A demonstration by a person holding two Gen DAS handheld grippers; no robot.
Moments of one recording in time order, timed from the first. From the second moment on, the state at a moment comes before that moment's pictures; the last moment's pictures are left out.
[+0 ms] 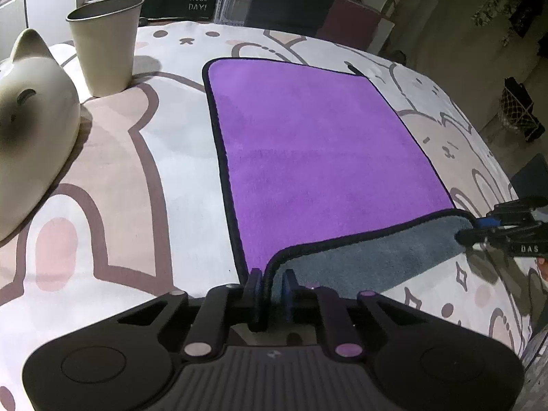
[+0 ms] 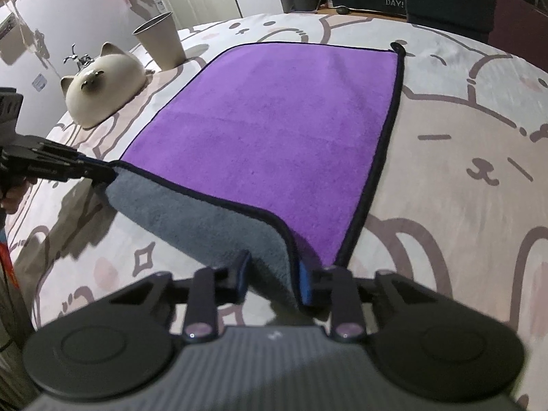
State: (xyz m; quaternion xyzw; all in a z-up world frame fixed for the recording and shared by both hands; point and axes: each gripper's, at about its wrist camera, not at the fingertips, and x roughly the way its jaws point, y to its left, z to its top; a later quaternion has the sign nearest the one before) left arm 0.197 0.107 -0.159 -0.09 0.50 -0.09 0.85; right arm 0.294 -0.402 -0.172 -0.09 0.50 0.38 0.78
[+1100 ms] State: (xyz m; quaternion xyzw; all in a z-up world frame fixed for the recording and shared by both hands) left arm 0.218 0.095 -0.111 -0.04 0.42 -0.04 0.91; right arm 0.323 -0.392 -0.139 -0.08 0.40 0.32 0.85
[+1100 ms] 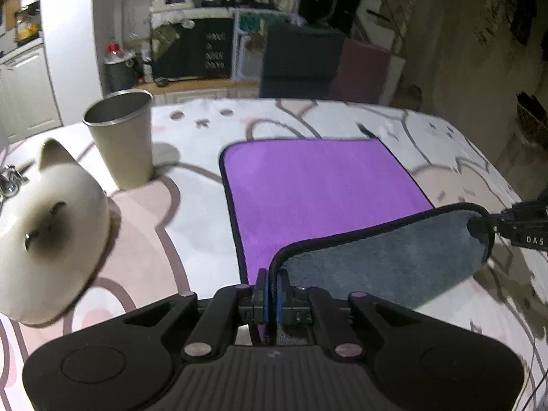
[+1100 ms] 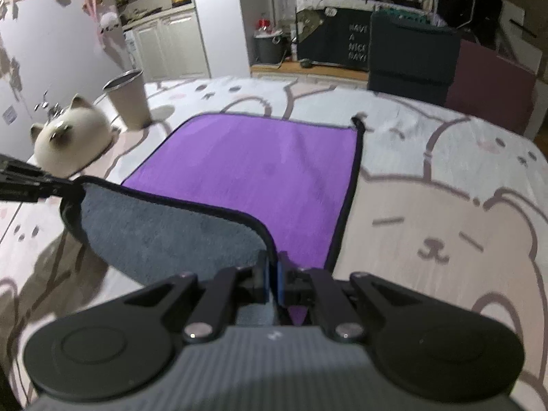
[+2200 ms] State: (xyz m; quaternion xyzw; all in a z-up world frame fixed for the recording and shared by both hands) left arm 0.351 0.101 -0.125 0.01 0.38 0.01 0.92; right arm 0.430 -0.362 -0.156 -0.07 0.36 0.28 0.89
